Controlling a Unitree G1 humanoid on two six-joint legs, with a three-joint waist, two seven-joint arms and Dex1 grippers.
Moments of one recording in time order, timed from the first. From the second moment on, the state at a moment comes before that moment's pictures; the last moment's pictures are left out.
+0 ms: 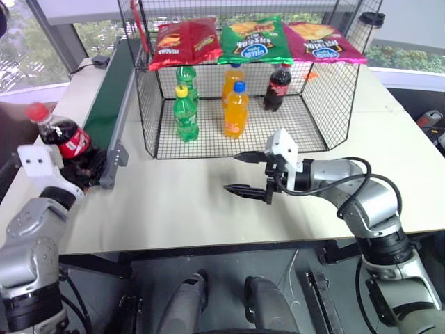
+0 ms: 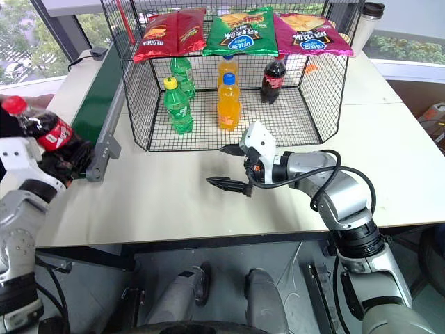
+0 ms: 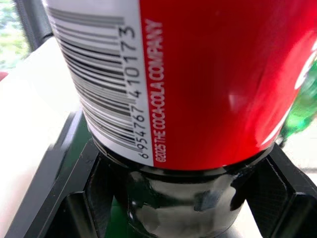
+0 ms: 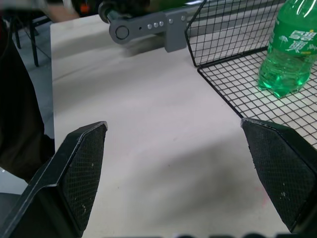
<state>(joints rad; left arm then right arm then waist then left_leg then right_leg) -0.23 0.57 0.52 -0.28 -0.59 0.62 -0.33 -0.55 -0.56 0.16 -0.28 0.48 0.68 0.91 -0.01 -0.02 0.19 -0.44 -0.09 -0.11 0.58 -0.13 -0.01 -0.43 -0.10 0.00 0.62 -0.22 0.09</state>
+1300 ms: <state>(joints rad) -0.39 0.42 -0.27 -0.09 -0.18 0.23 -0.83 -0.55 -0.60 0.09 -0.37 0.55 0.79 0.85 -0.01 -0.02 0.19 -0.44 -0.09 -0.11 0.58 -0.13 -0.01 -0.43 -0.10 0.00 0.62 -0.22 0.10</state>
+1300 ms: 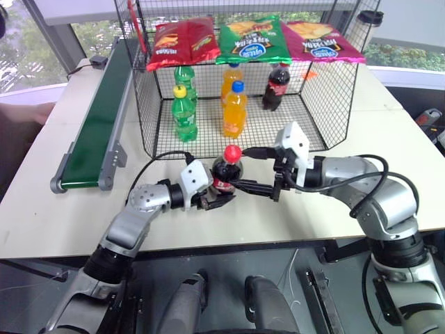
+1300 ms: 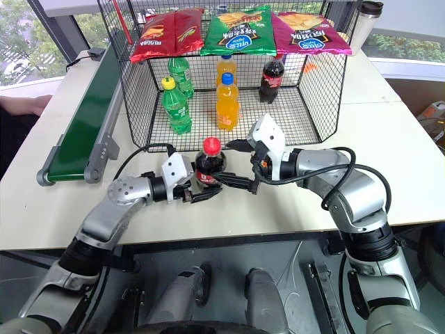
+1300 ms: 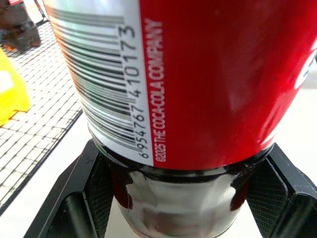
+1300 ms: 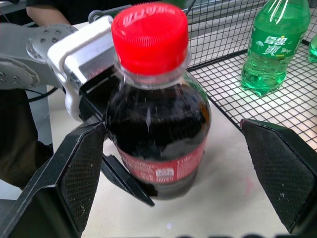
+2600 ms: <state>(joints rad) -0.41 0.32 -0.28 -0.07 -0.18 0.28 -0.80 -0.60 -0.58 0.07 -0.39 0.61 0.84 0.79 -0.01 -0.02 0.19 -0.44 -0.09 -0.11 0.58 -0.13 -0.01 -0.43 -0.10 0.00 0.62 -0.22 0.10</state>
